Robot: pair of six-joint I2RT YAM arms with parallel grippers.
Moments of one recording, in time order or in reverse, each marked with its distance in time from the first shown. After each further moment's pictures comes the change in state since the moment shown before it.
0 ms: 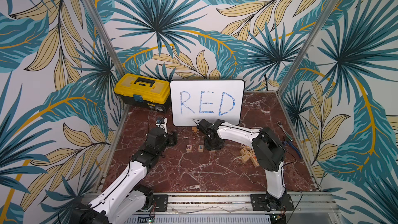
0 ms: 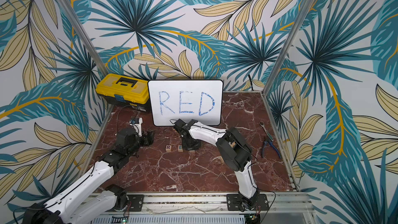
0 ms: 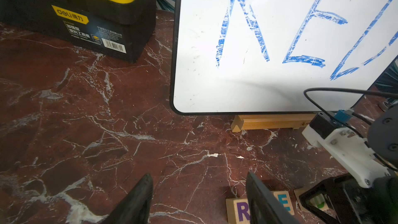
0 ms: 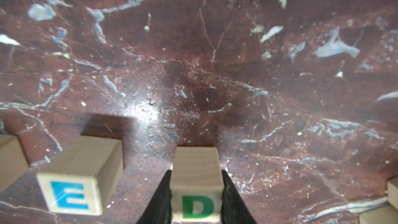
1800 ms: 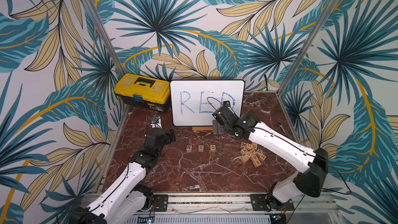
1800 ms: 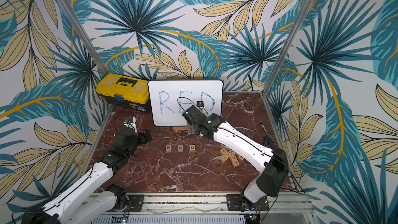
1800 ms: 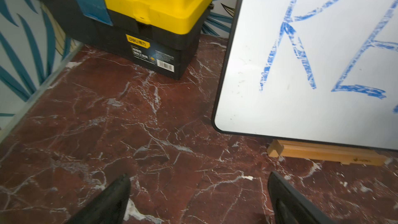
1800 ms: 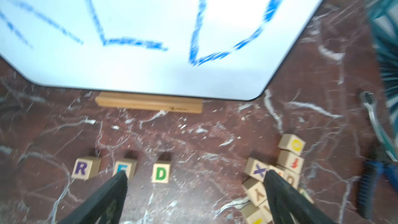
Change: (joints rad) left arm 0.004 -0.024 0.000 0.015 -0.271 0.008; right arm -0.027 -0.536 -0.038 0.024 0.482 -0.198
